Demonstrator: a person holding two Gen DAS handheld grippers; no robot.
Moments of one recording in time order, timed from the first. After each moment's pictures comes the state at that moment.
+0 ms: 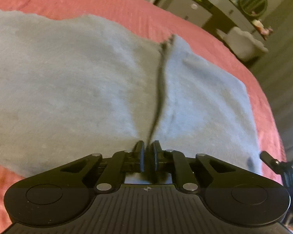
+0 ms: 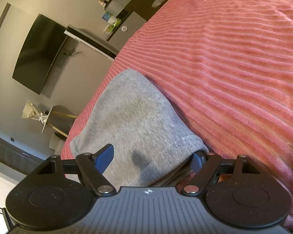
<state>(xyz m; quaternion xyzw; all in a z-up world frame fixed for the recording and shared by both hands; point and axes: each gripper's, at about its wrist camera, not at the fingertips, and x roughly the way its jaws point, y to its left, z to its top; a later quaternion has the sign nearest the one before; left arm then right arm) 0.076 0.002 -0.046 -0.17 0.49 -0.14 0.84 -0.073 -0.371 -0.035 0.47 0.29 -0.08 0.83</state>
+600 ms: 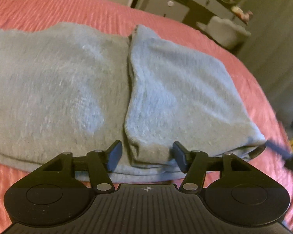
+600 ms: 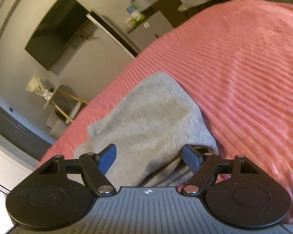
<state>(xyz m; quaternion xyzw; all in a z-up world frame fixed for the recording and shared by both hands) 0.045 -0.031 -0.049 -0.10 0.46 -0.20 0.86 -0.084 -0.345 0.032 0.38 0.30 -0.05 0.87</state>
